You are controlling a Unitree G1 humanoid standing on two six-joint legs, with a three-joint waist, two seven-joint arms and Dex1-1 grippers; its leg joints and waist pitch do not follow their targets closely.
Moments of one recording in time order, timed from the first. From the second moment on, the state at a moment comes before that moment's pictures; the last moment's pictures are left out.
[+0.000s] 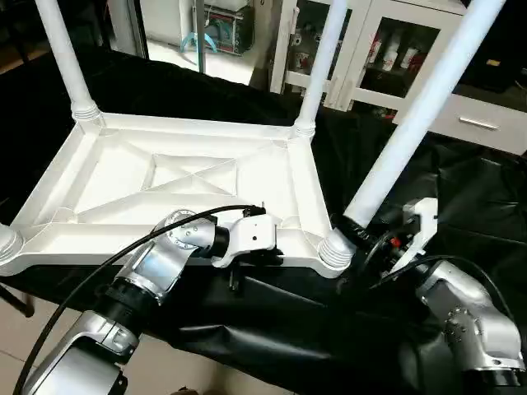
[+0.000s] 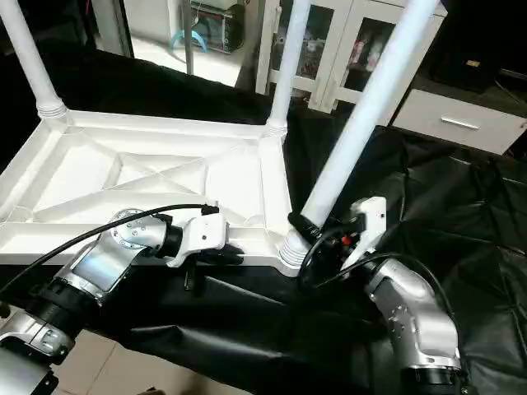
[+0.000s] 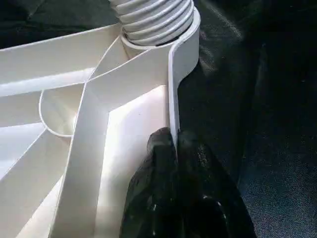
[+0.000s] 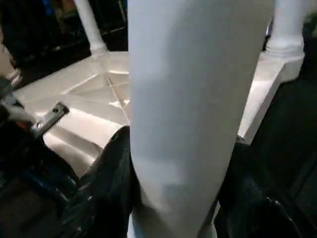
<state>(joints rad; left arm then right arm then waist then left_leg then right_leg) -0.59 0.34 -0.41 0.44 0.15 -0.01 -1.12 -0.15 -0.30 -0.07 0.11 0.44 0.25 0.77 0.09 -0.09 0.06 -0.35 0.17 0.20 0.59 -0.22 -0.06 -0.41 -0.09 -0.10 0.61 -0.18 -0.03</state>
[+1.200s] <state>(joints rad) -0.58 0.35 -0.42 0.48 0.16 0.00 -1.11 -0.17 -0.29 0.03 0.16 0.32 0.17 0.72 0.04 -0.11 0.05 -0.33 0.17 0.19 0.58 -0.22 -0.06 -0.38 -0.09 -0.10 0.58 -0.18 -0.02</state>
